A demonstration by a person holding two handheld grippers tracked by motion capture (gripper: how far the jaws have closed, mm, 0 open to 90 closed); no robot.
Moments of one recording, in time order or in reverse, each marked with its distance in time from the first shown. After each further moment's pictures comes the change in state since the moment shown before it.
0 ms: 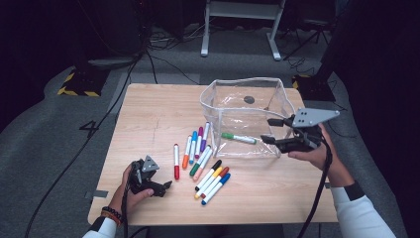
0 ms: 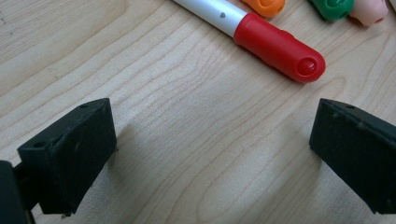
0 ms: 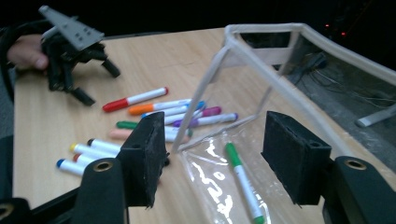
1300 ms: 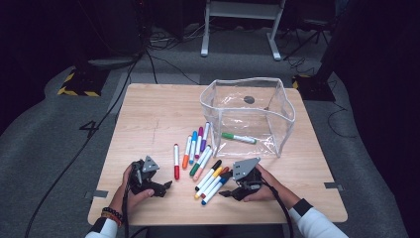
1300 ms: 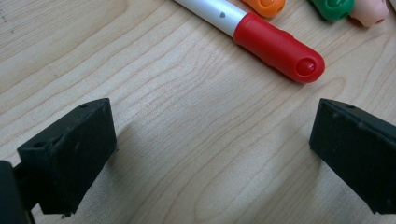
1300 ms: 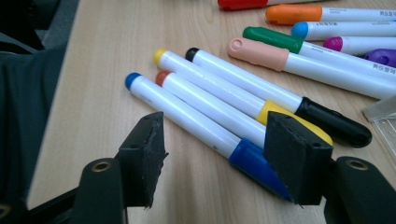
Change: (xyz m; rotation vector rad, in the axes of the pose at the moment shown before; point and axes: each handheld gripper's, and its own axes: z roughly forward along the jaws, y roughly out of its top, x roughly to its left) left arm -0.001 0.000 0.000 0.000 0.008 -0.003; right arm 0.091 -0.094 0.149 0.195 0.383 -0.117
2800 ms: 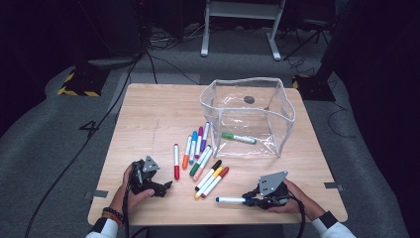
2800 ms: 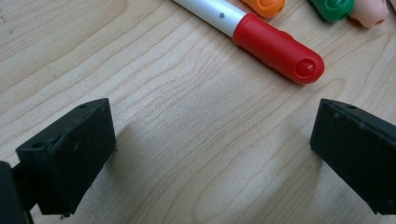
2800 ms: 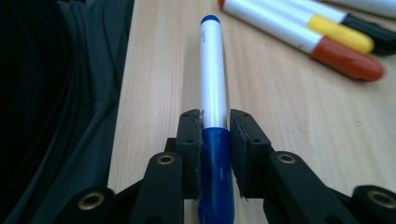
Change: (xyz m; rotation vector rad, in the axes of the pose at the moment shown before) left arm -0.001 0.000 0.000 0.002 0.001 -0.007; right arm 0.028 -0.054 -0.055 0.024 0.053 -0.030
